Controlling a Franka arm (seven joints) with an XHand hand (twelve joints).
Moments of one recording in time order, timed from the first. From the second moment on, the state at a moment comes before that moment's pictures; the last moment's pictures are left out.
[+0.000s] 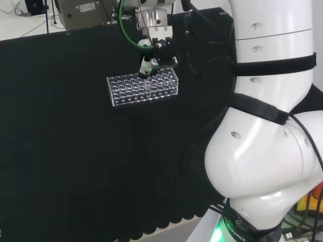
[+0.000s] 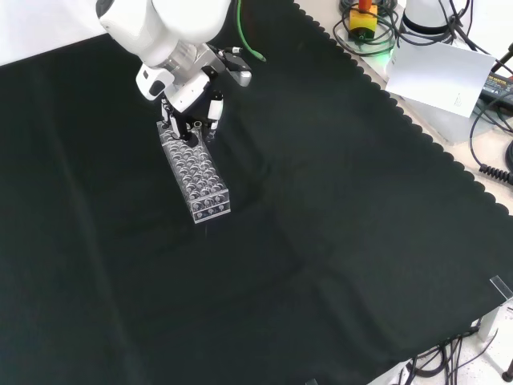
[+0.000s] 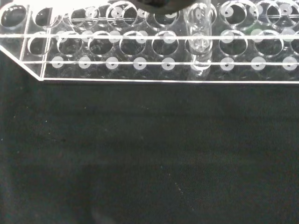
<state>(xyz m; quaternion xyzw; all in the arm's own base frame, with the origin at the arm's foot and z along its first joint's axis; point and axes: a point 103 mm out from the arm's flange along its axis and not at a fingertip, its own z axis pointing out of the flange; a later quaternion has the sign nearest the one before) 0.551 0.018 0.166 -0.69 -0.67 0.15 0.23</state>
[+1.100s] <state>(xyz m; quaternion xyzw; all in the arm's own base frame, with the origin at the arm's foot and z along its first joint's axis) 0.564 0.007 0.222 -0.68 -0.70 0.09 0.22</state>
